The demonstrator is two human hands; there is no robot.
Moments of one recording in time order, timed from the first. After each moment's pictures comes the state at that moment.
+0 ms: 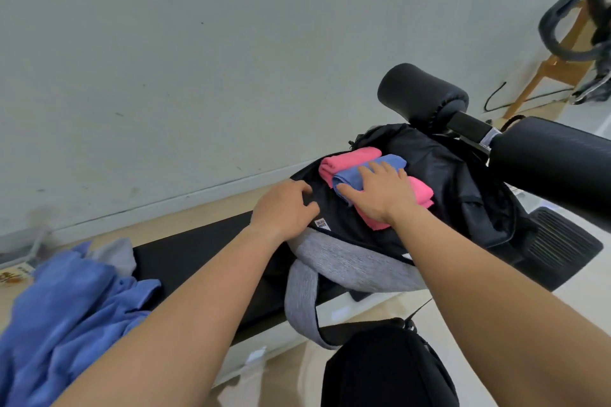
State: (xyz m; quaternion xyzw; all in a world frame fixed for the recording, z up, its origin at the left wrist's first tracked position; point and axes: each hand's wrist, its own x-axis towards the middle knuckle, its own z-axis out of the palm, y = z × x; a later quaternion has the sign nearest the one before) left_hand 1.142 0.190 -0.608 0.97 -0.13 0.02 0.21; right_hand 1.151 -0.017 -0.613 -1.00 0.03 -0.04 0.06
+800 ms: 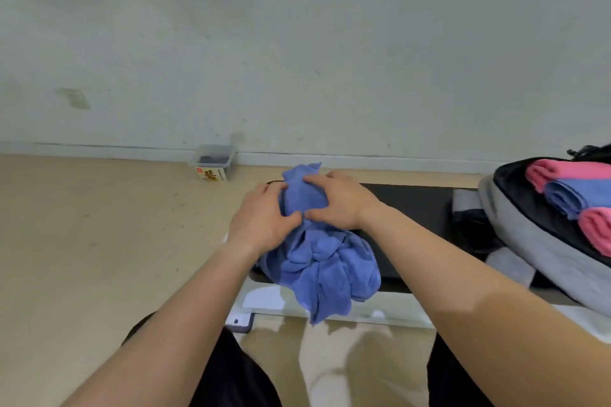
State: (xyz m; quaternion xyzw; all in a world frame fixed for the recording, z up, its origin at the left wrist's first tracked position) left_hand 0.968 0.526 -0.637 0.95 0.14 0.09 0.25; right_hand 1.070 0.365 -0.616 -0.92 -0.35 0.11 0.15
